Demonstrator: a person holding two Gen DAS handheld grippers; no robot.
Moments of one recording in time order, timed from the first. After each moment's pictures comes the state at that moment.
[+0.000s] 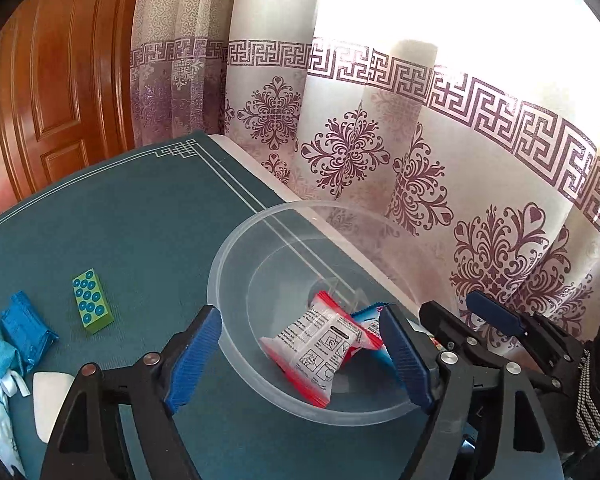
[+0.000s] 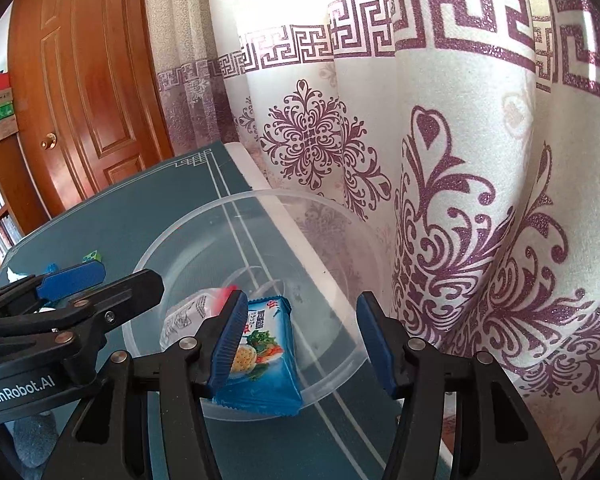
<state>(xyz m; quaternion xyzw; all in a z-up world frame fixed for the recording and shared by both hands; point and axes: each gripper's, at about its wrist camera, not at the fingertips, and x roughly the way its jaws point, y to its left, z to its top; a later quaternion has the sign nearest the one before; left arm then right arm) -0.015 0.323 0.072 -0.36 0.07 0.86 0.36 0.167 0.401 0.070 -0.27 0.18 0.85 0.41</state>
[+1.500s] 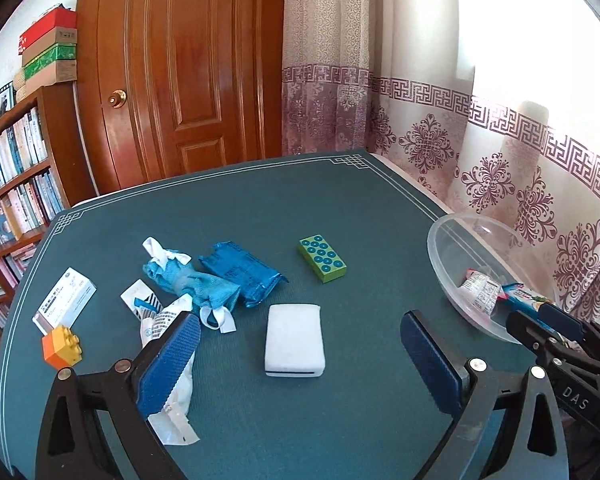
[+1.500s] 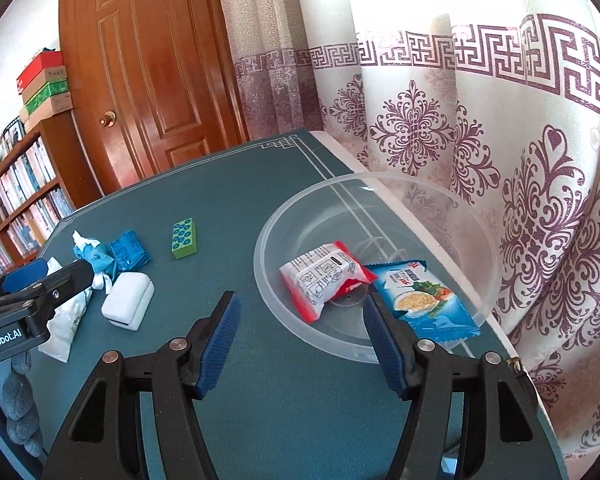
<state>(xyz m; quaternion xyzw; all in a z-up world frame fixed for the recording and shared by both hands) -0.004 0.160 0.086 -0.32 0.06 0.93 0.17 0.119 0.313 0.069 -0.27 0.18 0.89 0.31</state>
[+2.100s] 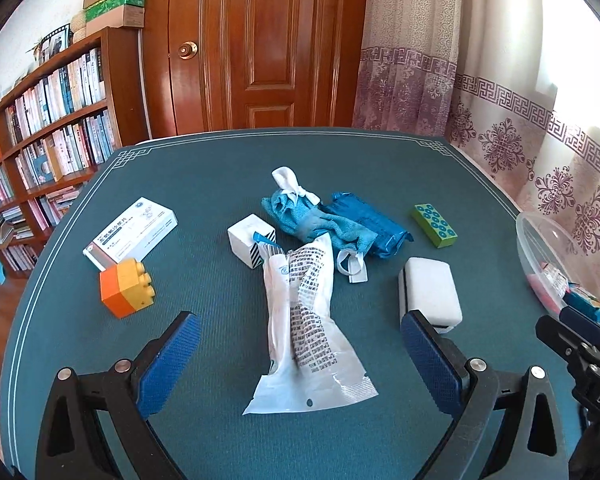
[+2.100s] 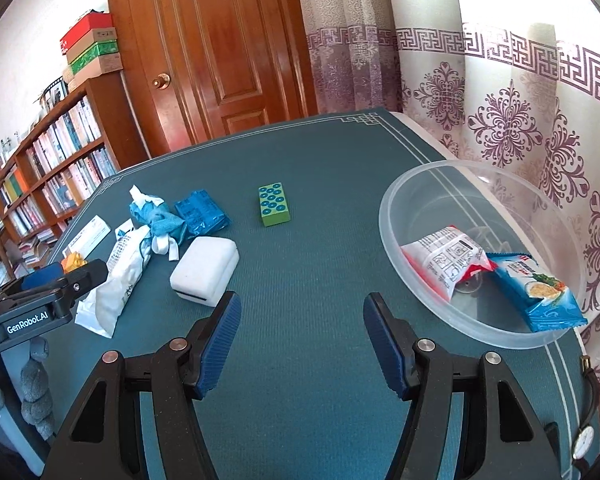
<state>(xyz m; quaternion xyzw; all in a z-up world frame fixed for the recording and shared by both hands) -0.015 0.066 0.052 -0.37 0.01 0.93 0.09 0.061 0.259 0.057 -0.32 0.16 0.91 0.22</state>
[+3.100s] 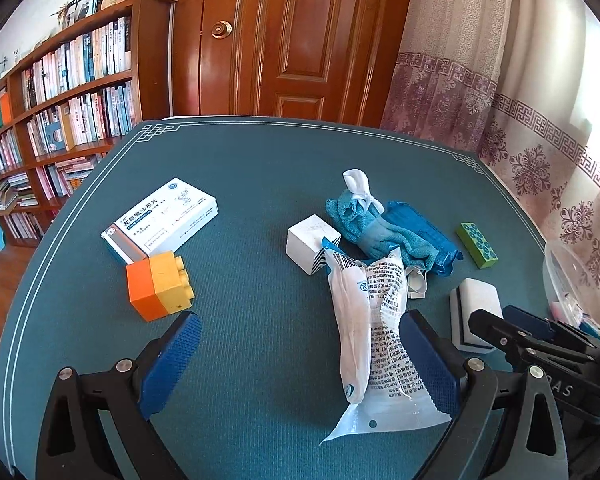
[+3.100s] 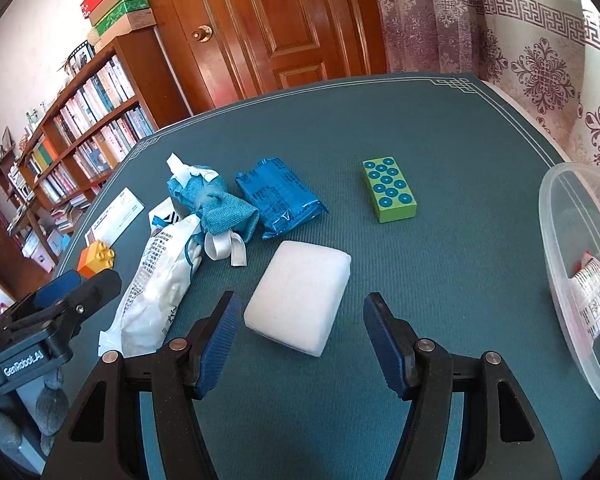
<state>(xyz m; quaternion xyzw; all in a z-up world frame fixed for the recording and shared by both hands) -0.040 0.022 0.048 -0.38 -0.04 0.92 0.07 -0.055 0.245 0.034 -0.39 0.17 0.90 0.13</state>
